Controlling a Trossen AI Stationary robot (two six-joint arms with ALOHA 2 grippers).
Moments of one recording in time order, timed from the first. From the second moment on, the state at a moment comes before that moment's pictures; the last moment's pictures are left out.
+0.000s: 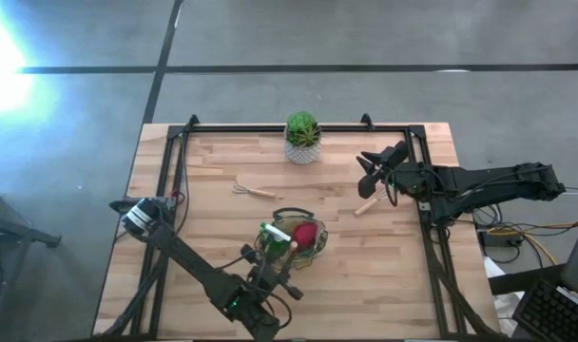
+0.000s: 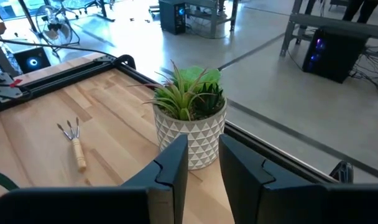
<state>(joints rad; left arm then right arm) -0.69 1.97 1.54 -0.22 -1.57 -0.70 0.03 0.86 0.68 -0.24 0.76 0.36</state>
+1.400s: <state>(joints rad) -0.66 1.95 1.40 -0.25 -1.57 -0.89 0.03 0.86 0.67 -0.28 0.76 0.34</state>
